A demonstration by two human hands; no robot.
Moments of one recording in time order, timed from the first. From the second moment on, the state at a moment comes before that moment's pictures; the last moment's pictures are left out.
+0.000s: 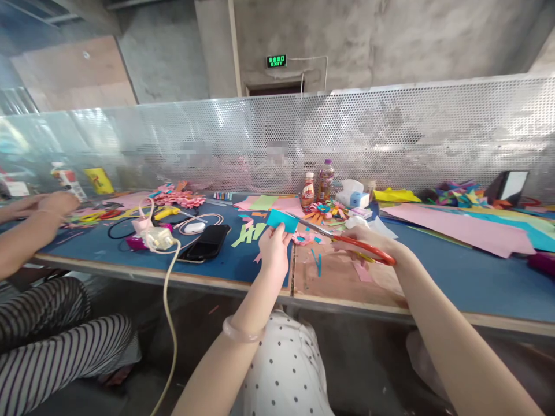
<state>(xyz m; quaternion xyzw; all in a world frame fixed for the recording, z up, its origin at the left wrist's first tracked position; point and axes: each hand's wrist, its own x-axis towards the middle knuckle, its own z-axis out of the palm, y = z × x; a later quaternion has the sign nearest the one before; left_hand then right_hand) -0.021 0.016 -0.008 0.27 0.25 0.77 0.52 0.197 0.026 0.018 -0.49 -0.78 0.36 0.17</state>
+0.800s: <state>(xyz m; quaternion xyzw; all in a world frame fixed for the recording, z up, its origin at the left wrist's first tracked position) -0.019 0.017 -0.009 0.27 0.26 0.77 0.52 0.194 0.026 0.017 -0.49 -0.79 0.33 0.16</state>
